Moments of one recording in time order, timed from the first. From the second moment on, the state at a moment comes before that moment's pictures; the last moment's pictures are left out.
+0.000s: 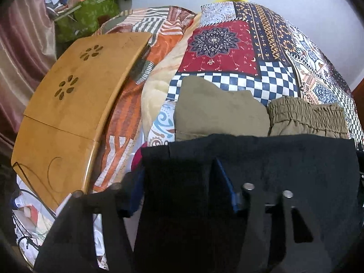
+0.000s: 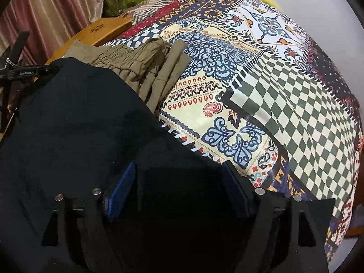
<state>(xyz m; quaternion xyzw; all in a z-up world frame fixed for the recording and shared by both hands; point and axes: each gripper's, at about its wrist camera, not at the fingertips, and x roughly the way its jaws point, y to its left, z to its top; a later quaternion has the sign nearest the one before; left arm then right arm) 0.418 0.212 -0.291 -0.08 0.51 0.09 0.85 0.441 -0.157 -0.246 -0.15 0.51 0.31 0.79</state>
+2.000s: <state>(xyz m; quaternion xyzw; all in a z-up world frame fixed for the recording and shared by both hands) 0.177 0.177 -0.145 -0.07 0.38 0.06 0.92 0.235 -0.214 -0.119 -0.07 0.35 0.25 0.90</state>
